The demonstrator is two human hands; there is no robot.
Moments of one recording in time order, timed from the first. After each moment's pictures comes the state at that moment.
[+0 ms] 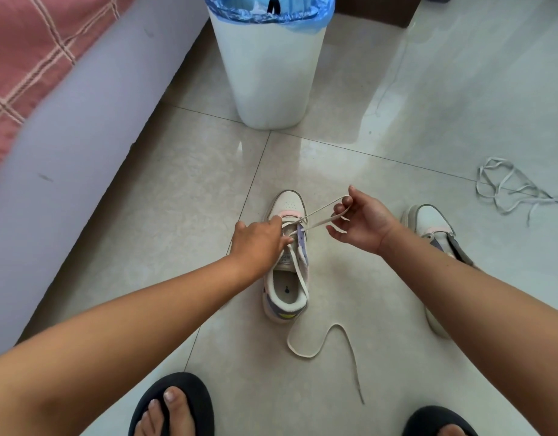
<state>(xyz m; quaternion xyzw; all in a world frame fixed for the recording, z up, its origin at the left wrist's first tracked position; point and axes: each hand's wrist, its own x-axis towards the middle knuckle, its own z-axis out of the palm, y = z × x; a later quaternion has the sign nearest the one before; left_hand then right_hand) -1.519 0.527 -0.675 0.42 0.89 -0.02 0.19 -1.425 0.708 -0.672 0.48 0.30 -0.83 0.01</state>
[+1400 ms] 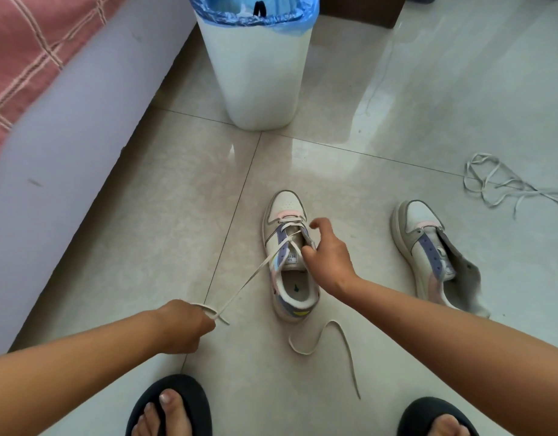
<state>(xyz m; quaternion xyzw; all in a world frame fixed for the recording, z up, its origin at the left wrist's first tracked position) -1.517 0.395 -0.678 0.55 0.63 -0.36 0.42 -1.402 0.617 -0.673 0.44 0.77 -0.46 0.04</state>
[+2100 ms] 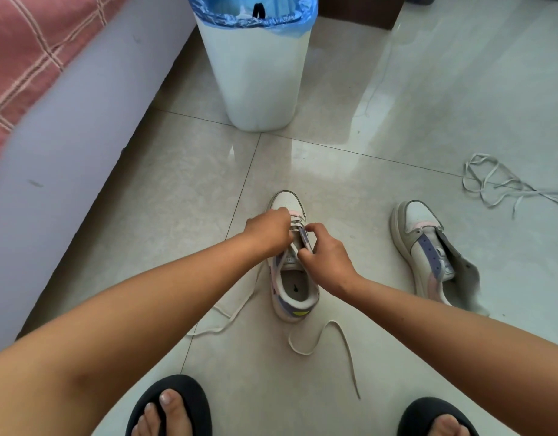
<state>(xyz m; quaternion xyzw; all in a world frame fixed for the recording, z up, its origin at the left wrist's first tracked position) -1.521 0.563 -0.660 0.40 0.86 0.00 0.30 -1.401 0.620 -0.680 0.40 0.80 -0.44 0.05</state>
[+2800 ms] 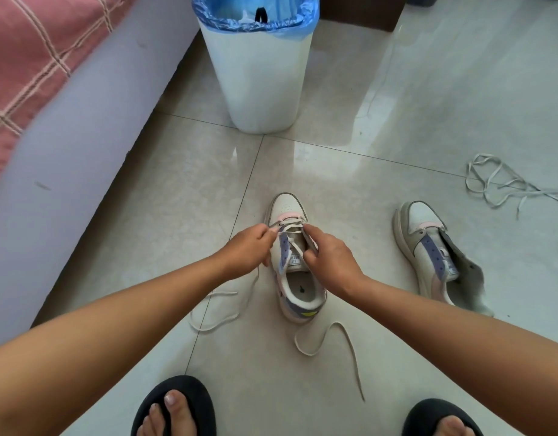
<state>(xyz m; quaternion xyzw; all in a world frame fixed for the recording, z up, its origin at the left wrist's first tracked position) -1.525 0.510 -0.666 0.26 0.81 0.29 0.43 -1.398 0.626 -0.688 0.31 0.89 -0.33 0.07</state>
